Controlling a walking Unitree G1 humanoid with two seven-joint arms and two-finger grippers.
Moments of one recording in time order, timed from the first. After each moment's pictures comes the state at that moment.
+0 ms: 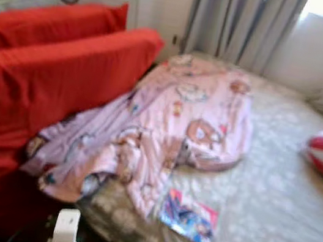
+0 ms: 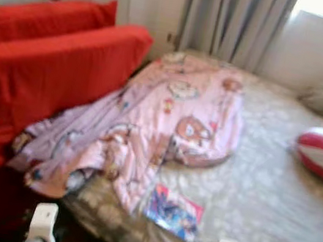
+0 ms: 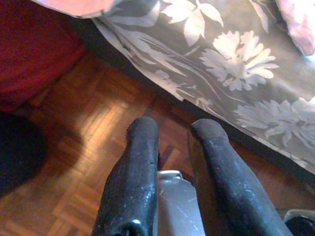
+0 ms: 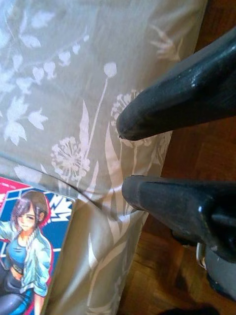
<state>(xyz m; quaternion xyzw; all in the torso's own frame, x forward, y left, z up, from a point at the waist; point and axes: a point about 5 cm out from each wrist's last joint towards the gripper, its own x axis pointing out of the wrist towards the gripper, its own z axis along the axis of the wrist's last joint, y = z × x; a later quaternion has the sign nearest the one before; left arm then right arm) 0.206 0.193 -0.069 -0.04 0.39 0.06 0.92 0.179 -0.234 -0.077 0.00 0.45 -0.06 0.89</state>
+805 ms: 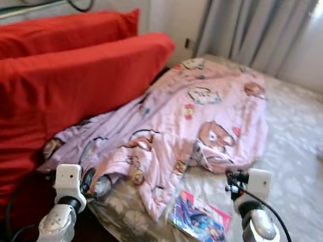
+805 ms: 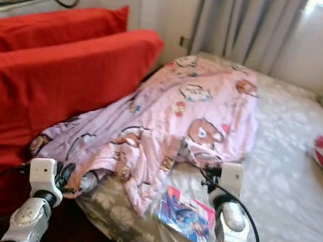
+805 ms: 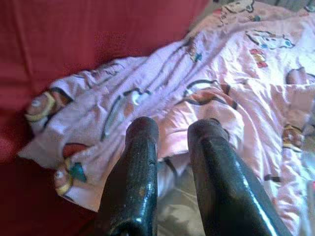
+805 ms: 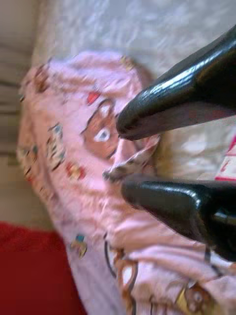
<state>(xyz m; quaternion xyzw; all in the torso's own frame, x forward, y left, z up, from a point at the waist) 0.270 0.201 0.010 -0.04 0.07 0.05 1.00 0.309 -0.200 0.033 0.02 0.11 0.04 0.99</state>
